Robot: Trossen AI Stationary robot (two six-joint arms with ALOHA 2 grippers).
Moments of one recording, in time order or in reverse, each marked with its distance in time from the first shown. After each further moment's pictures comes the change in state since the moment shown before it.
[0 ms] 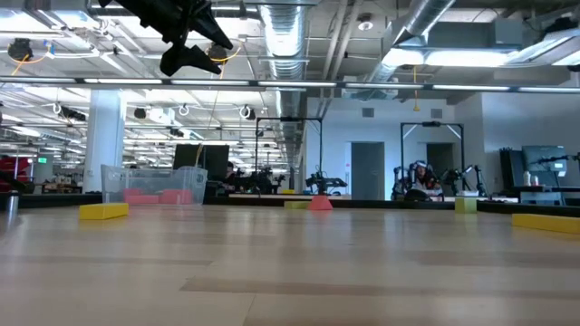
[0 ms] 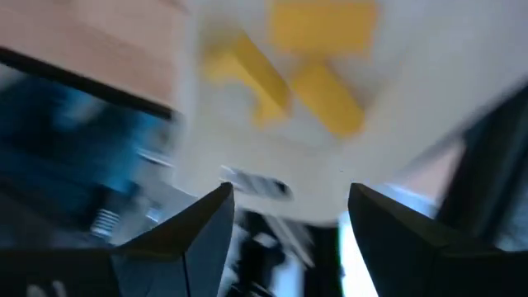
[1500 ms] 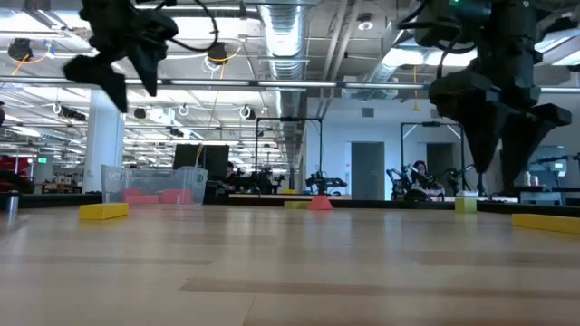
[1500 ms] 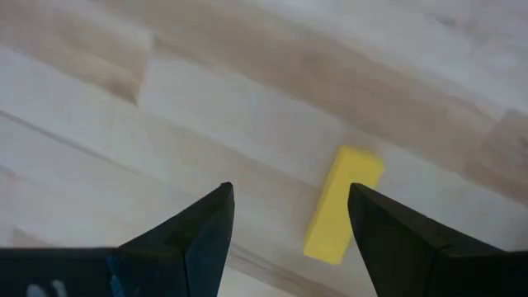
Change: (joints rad) left arm -0.210 0.000 0.000 -0.667 -0.118 -0.516; right arm -0.759 0.158 -0.036 -0.081 0.411 -0.832
